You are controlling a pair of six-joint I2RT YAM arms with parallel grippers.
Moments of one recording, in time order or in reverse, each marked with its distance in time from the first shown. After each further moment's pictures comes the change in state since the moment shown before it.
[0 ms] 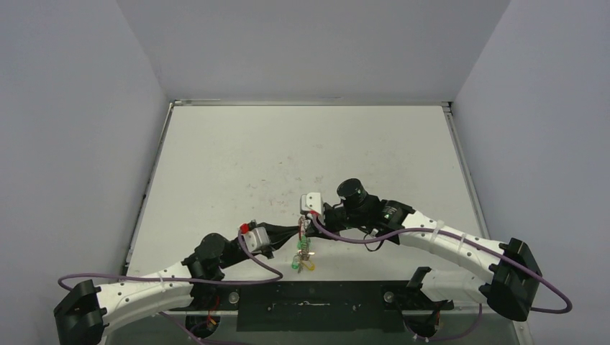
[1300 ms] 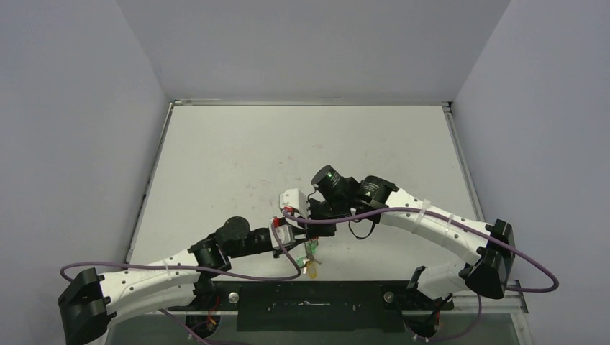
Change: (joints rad) left arm 0.000 0.129 0.208 -0.388 0.108 0.112; right arm 0.087 0.205 0.439 -0.590 0.118 -0.072
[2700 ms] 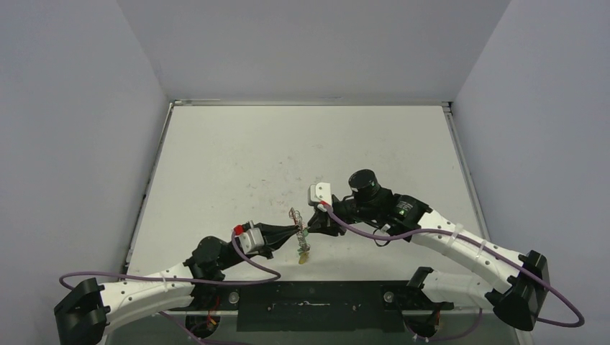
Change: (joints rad) left arm -0.001 -0.131 -0.247 0.509 -0.109 -0.143; right arm -0.127 -0.288 -0.337 0.450 -0.170 0.081
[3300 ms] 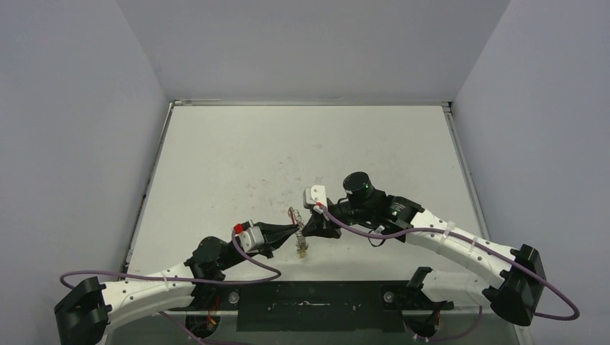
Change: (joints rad) left arm 0.001 0.014 -0.009 0.031 -0.031 -0.013; right arm 0.019 0.037 -0.028 0.077 -0.063 0.050
